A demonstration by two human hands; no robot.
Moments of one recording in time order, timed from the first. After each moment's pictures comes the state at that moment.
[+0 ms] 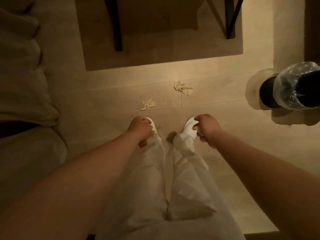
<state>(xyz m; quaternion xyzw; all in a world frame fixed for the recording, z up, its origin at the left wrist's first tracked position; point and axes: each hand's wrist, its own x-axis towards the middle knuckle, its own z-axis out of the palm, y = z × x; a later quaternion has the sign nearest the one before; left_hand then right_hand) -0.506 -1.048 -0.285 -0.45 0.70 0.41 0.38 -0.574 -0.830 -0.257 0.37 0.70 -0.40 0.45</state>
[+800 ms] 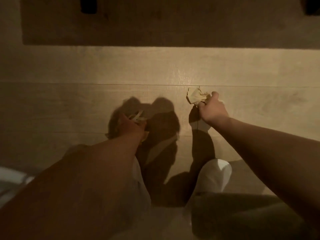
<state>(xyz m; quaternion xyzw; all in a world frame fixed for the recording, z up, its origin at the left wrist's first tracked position) -0.568 -1.055 -0.774 -0.63 0.66 0.34 0.23 -0.718 -0.848 -0.755 0.07 0.90 -0.18 0.40</state>
